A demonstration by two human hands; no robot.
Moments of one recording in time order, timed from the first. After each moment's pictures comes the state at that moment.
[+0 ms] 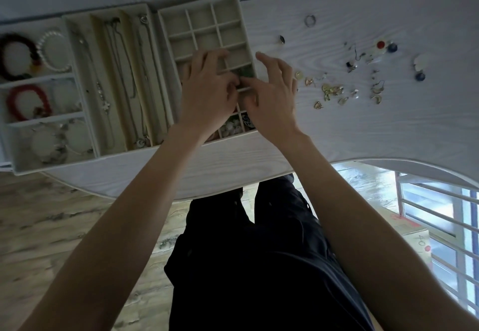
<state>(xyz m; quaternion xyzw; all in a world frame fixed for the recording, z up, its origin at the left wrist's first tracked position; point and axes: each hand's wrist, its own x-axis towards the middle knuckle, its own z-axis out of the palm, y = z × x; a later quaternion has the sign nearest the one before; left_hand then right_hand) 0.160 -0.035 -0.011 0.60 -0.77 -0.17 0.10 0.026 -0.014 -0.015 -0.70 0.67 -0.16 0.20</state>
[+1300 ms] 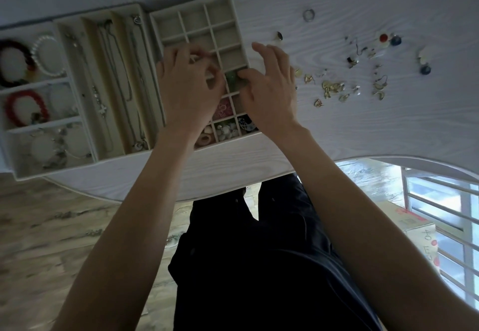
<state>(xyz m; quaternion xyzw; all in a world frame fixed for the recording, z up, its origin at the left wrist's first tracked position) 0.167 -0.042 -0.003 0.68 -0.71 -0.12 0.16 0.025 -0.025 -0.014 -0.72 0.65 -0.17 0.15</state>
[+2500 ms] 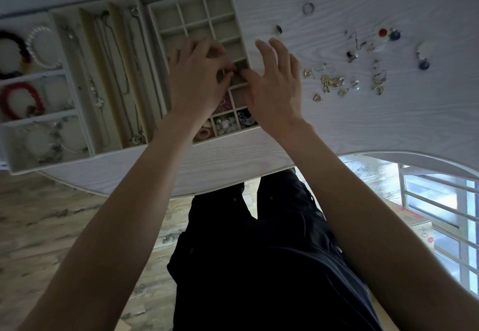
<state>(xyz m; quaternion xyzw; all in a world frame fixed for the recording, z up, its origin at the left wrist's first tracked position) 0.163 -0.047 -0.011 0.61 -0.77 -0.14 0.12 0.015 -0.019 -0.020 -0.78 0.62 -0.09 0.04</state>
